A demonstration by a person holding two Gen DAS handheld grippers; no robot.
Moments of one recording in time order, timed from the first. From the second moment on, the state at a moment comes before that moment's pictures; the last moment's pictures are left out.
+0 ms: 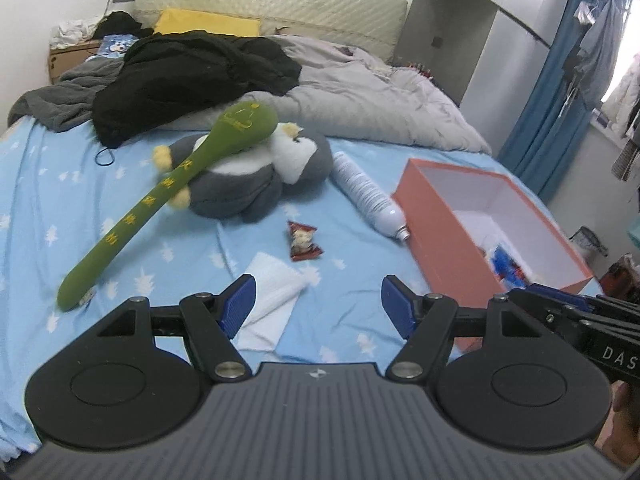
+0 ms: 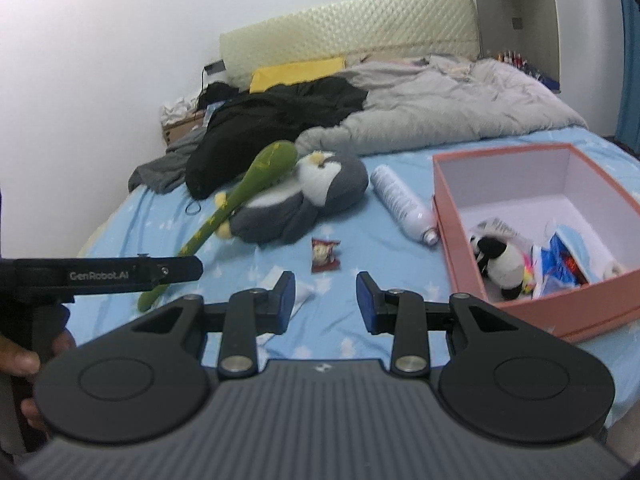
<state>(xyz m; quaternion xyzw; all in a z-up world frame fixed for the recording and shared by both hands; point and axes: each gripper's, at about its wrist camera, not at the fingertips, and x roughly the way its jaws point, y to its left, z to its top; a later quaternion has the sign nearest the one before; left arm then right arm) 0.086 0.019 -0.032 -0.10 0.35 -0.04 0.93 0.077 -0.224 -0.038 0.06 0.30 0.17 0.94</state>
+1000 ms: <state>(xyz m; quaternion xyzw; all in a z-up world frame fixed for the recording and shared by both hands) 0.160 0.050 -0.152 -0.11 0.42 -0.02 0.90 0.168 -0.192 -0.110 0.05 0.38 0.20 0.90</state>
